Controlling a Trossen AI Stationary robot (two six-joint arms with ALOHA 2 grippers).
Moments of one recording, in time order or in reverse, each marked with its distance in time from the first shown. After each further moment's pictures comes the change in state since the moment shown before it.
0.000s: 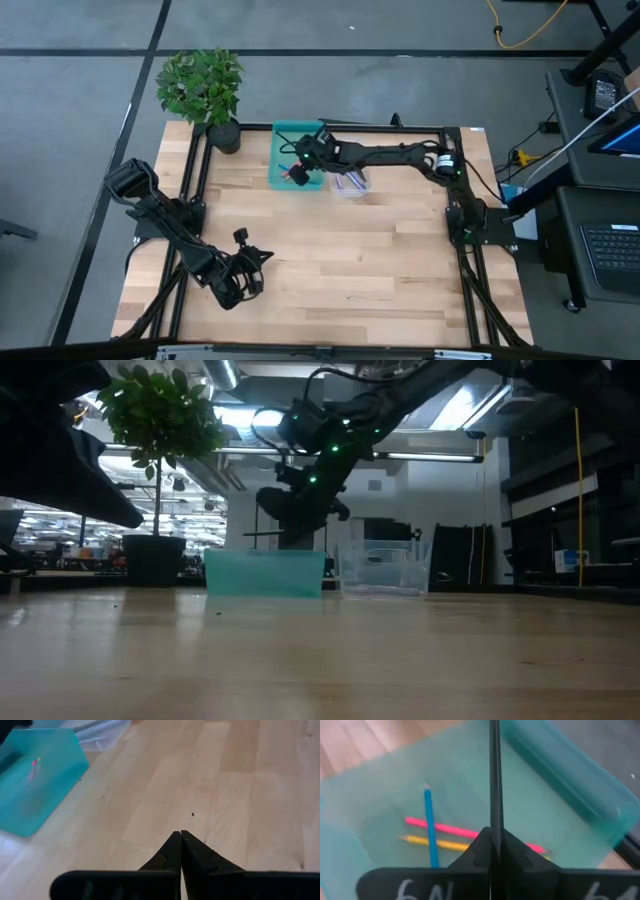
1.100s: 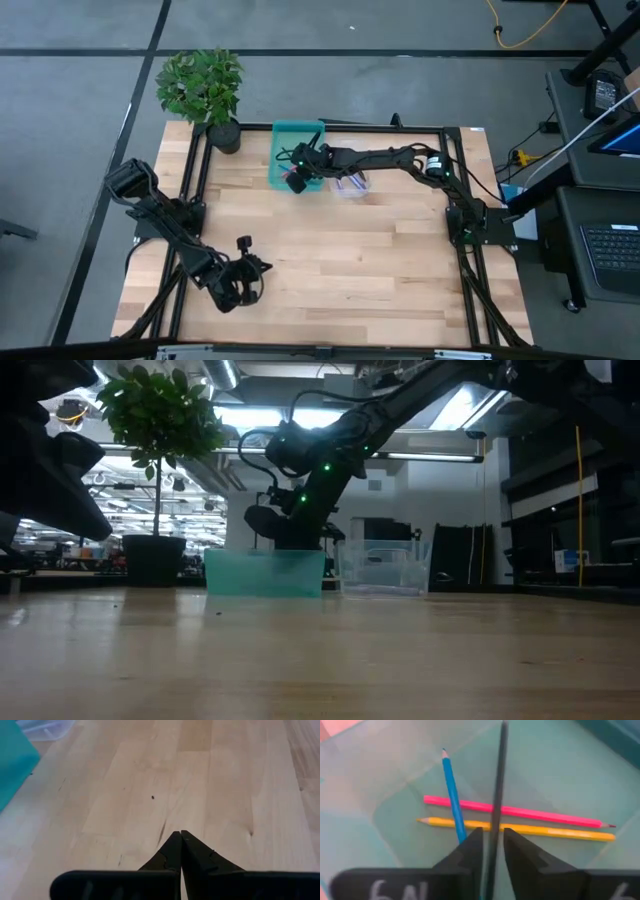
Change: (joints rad) left arm -0.020 -0.001 0.000 0.073 0.156 0.108; right arm 0.007 0.109 0.060 -0.046 -0.093 0.156
